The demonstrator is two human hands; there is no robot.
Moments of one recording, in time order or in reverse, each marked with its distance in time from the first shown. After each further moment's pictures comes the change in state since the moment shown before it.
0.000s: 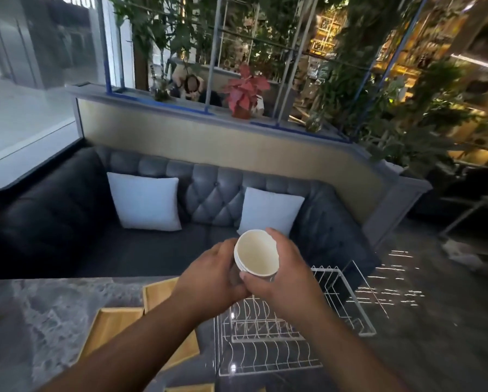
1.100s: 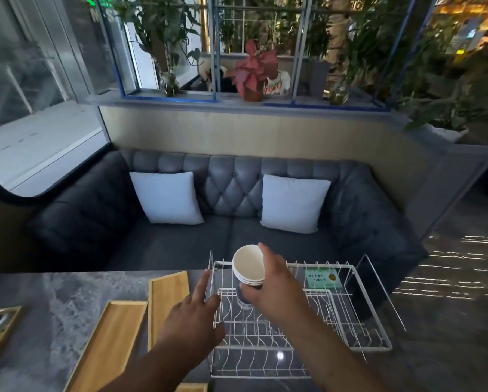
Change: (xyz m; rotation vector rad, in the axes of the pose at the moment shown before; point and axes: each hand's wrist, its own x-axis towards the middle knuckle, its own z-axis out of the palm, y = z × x) left_hand -0.035 -0.024 0.135 0.581 -0.251 -0.263; right_hand 0.035 0.160 0.036 -0.030 -0.220 0.074
